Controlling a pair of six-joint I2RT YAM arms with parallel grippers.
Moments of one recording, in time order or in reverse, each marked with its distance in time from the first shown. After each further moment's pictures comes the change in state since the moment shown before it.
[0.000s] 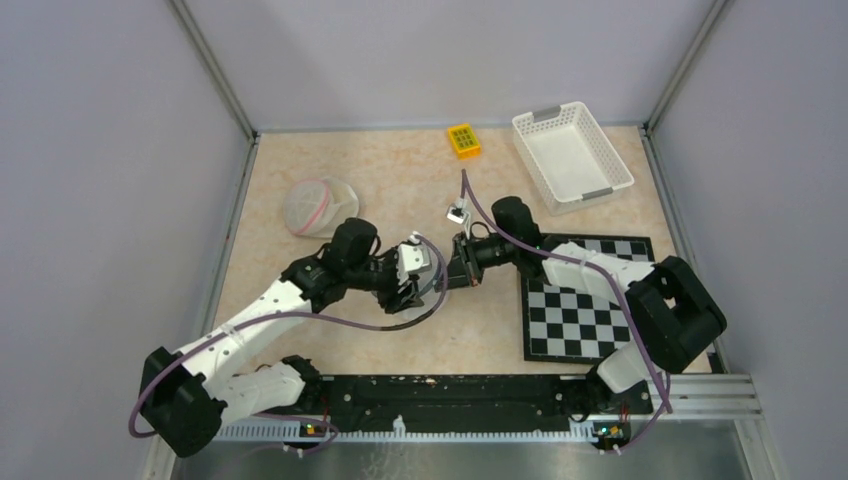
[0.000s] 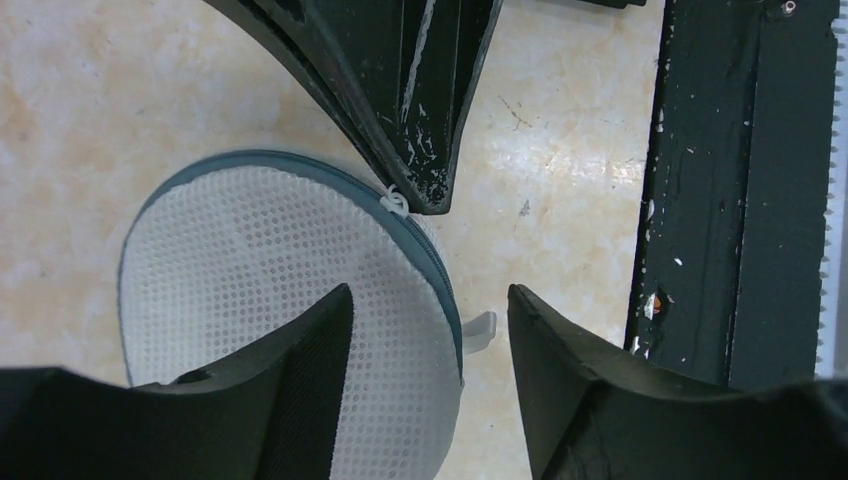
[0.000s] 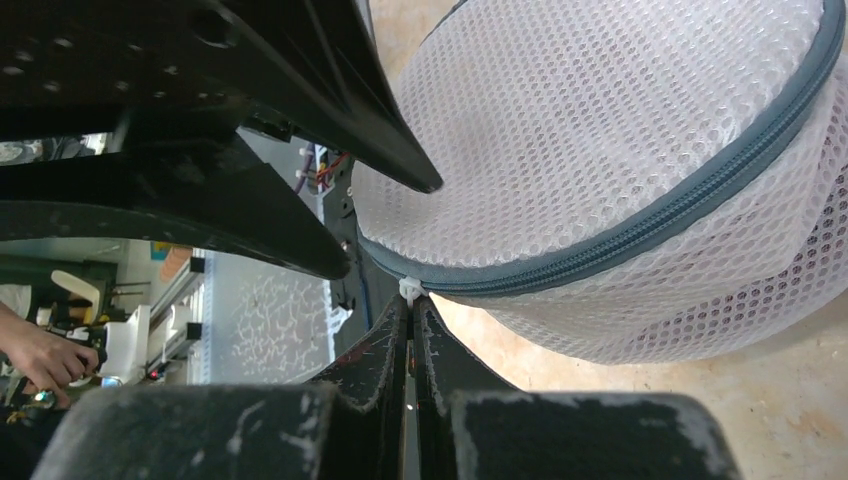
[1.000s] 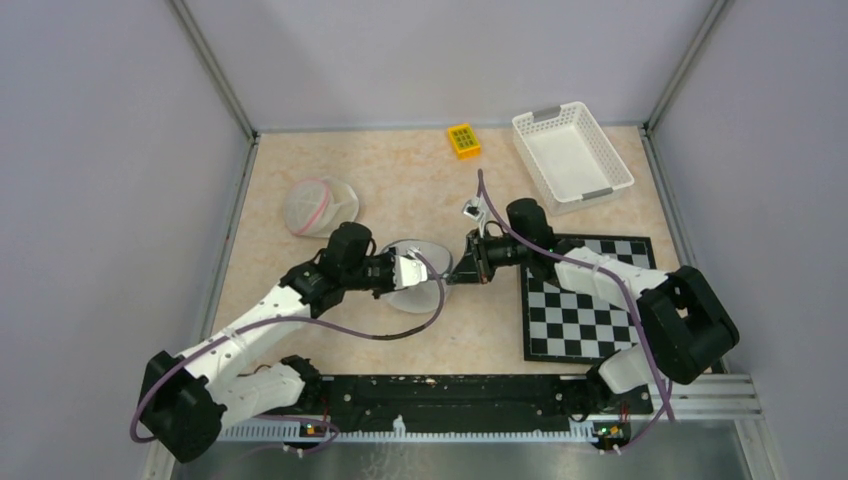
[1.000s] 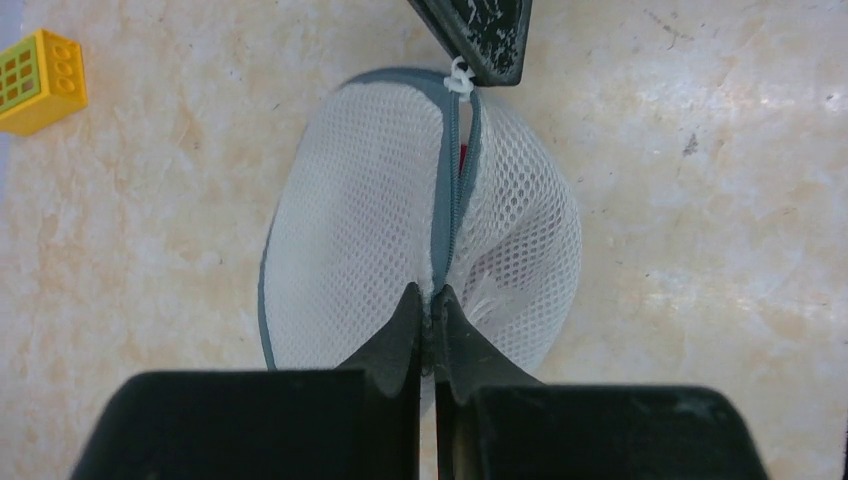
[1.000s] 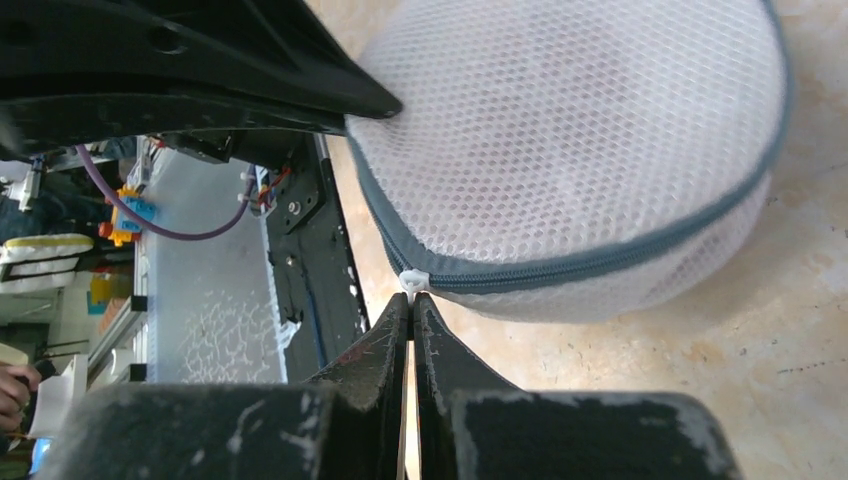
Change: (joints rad) left arm 0.034 -0.002 -0.074 0.098 -0.126 0.285; right arm -0.069 -0.068 -0.065 -0.014 0.091 -0.050
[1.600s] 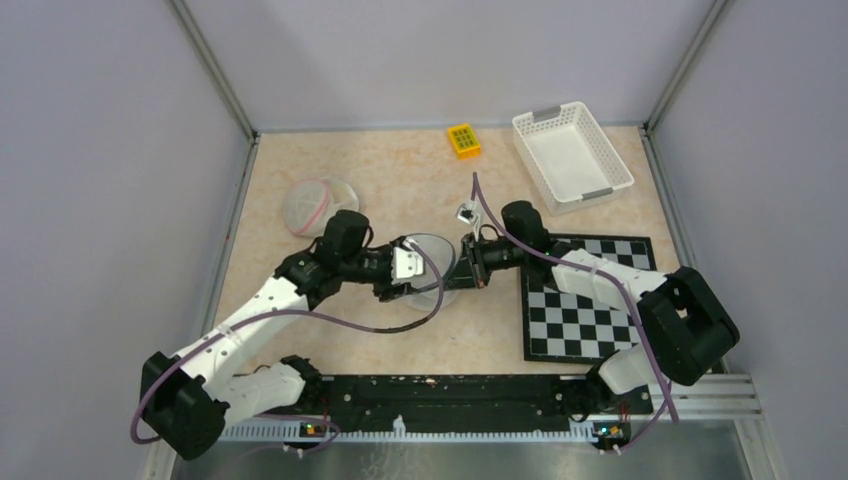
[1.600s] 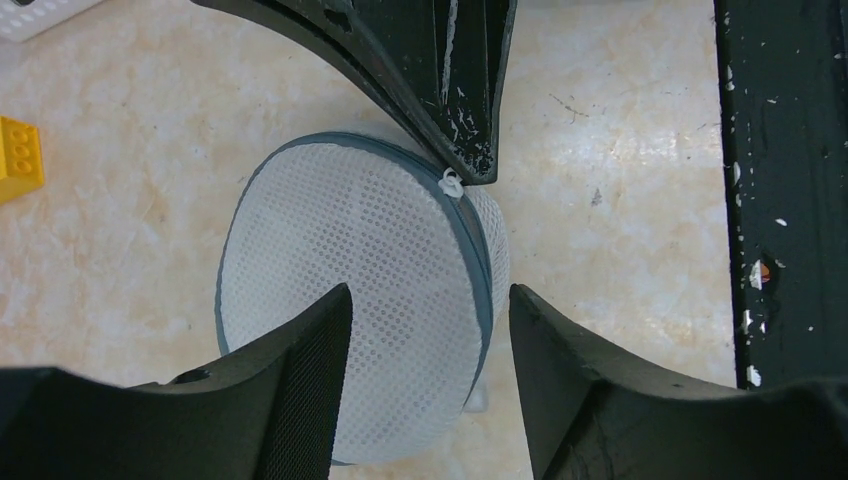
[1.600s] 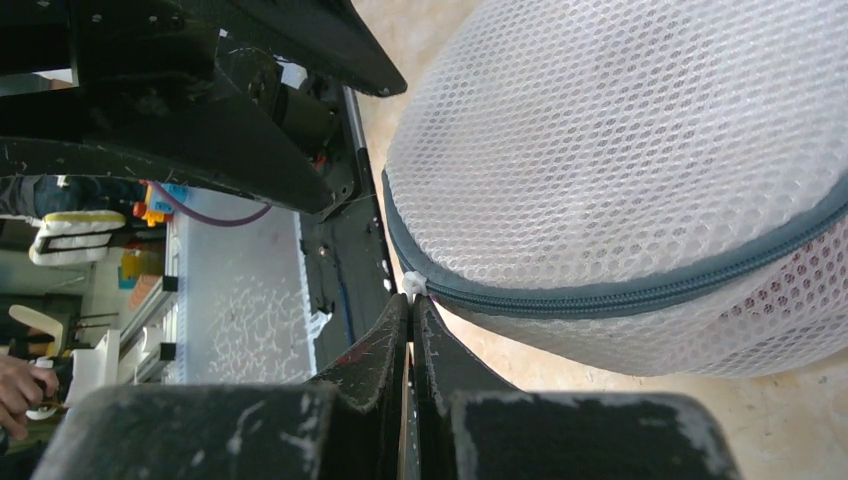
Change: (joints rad) left arm 0.023 0.021 0.103 -0.103 0.180 0.011; right arm 0.049 -0.006 0.000 0.024 -0.031 0.043
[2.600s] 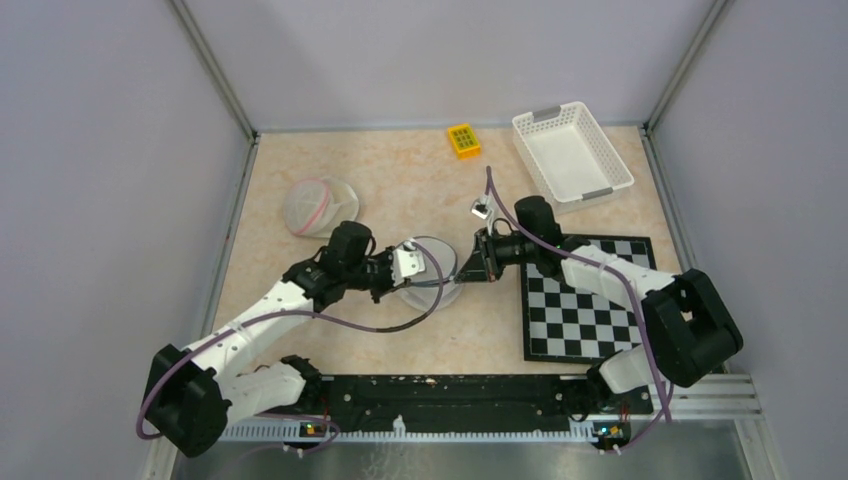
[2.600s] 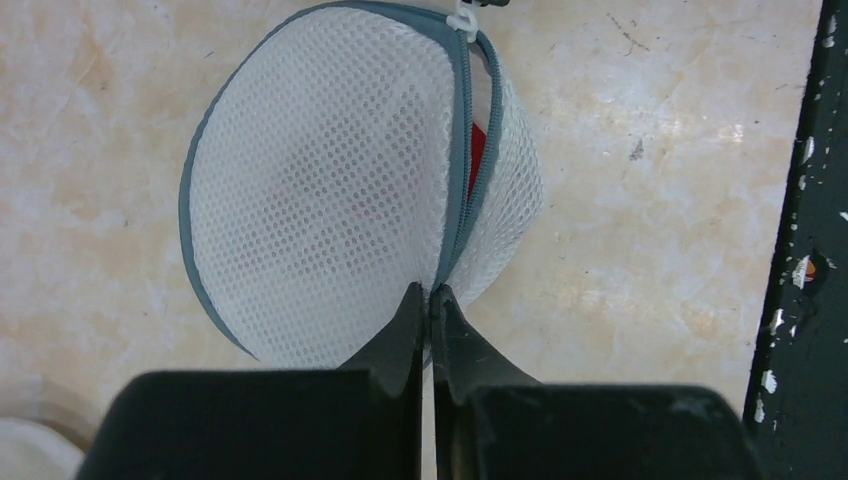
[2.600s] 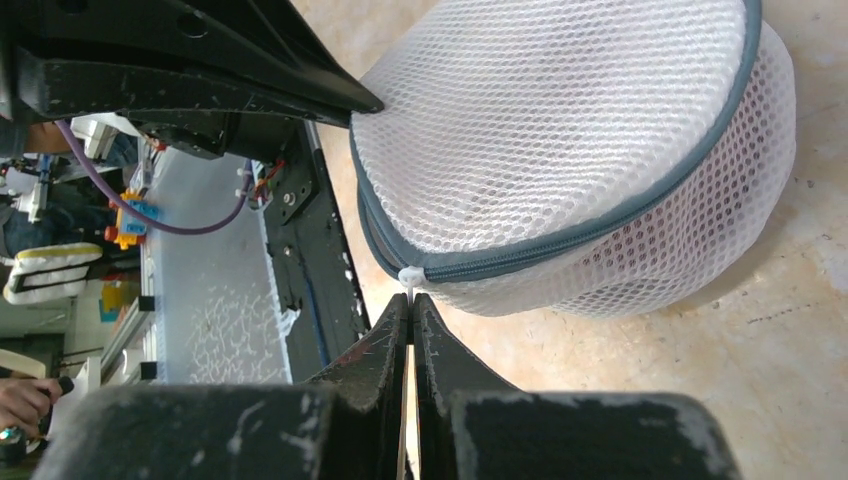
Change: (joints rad) left arm 0.013 0.026 -0.105 0.068 -0.132 -0.138; right arm -0.105 -0.010 0.002 -0.106 0.004 -0.071
